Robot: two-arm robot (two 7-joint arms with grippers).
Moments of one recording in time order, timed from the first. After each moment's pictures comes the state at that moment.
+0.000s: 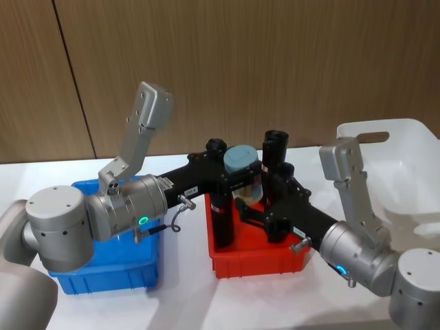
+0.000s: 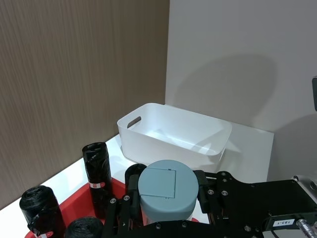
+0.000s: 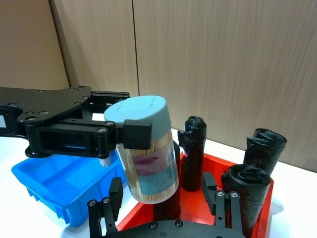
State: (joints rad) left arm -0.58 0.24 0.37 -1.31 -0.41 0.29 -0.67; right arm 0.28 0.18 -0.30 -1.50 0.19 0.18 0.36
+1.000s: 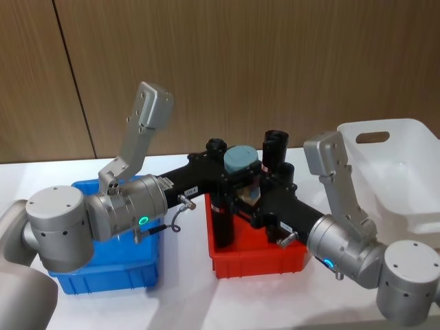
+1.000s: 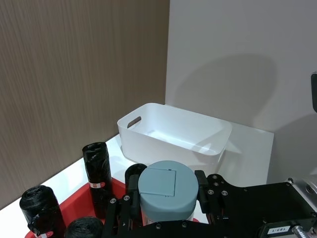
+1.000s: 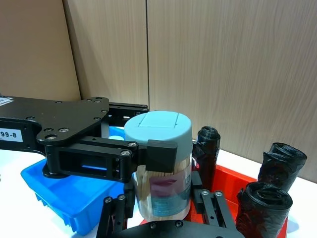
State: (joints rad) left arm -0.58 0.24 0.37 -1.31 -0.41 0.29 -0.67; right arm 0.32 0.15 -0.32 -1.46 0.17 0.16 0.38
